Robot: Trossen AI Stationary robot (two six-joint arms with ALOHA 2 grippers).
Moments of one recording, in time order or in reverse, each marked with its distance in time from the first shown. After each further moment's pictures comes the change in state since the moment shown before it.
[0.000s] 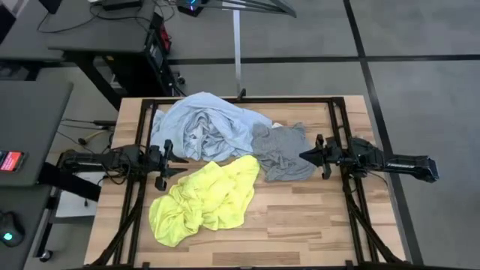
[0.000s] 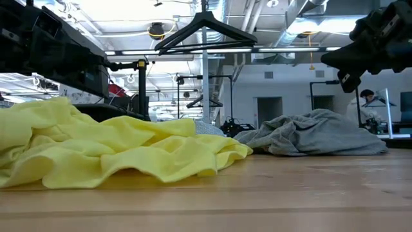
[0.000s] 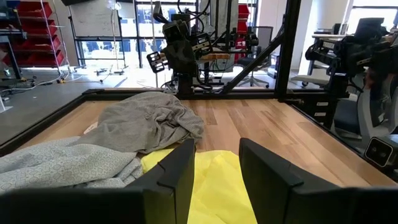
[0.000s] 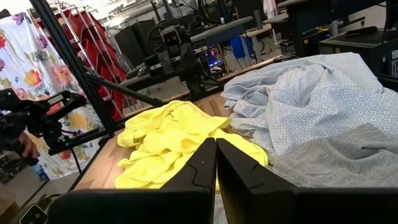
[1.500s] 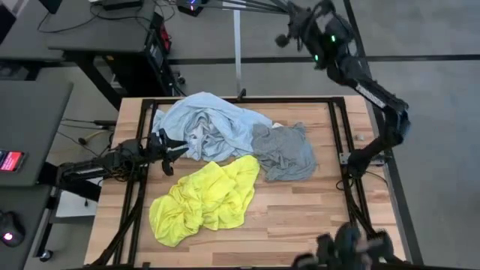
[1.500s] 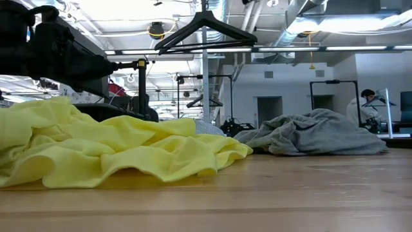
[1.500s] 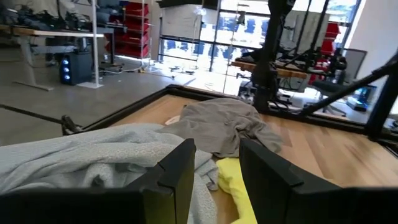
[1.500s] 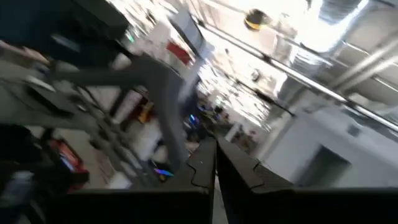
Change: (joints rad) left arm 0.271 0.000 0.000 0.014 -0.091 -0.121; right arm -0.599 1.552 1.842 -0.040 0.452 -1.085
